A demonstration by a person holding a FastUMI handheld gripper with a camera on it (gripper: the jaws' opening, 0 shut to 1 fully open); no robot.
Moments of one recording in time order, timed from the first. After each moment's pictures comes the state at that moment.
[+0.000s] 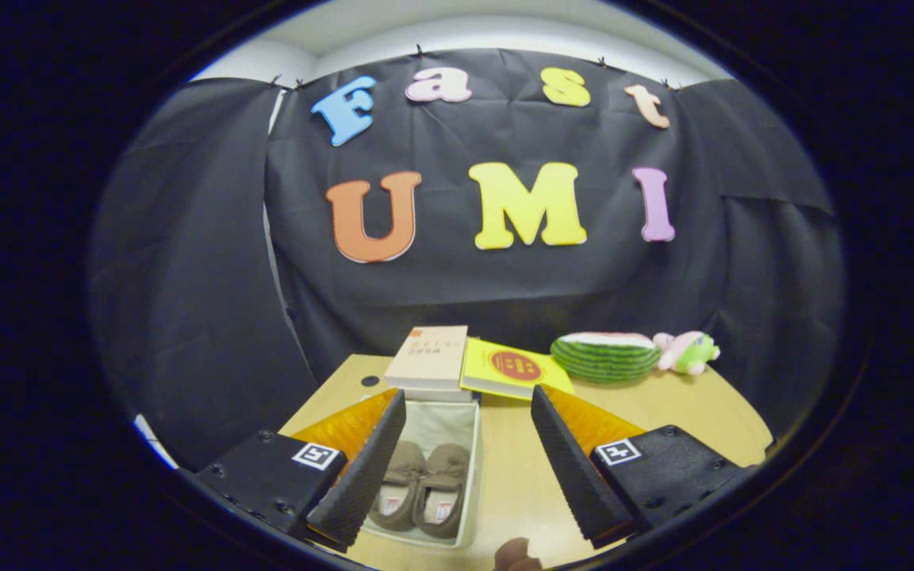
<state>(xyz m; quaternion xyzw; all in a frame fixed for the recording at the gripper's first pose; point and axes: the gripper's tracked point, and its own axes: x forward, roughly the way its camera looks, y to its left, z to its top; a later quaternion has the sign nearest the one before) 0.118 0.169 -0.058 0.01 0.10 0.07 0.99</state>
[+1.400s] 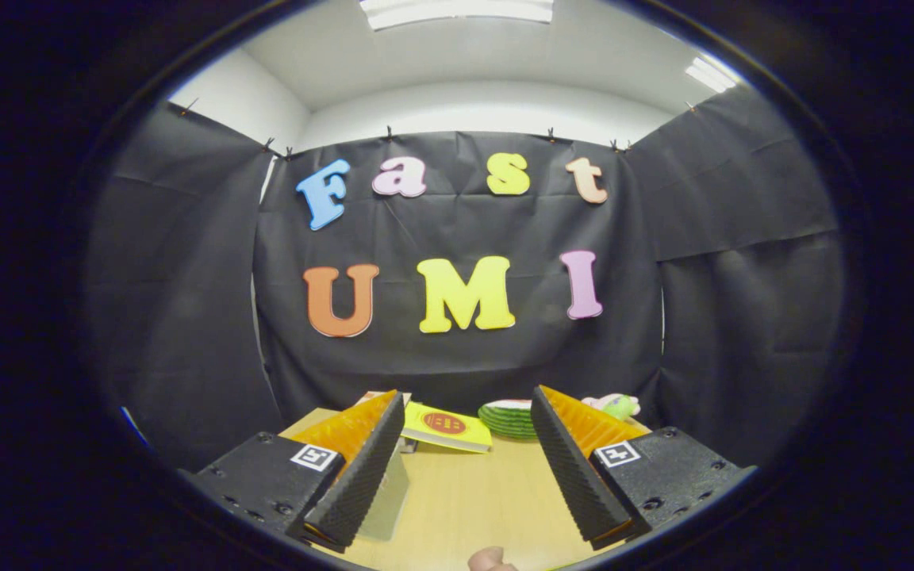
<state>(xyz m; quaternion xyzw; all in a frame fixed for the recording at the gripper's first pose) 0.008 0.019 -0.001 0.03 -0.01 0.02 1.00</state>
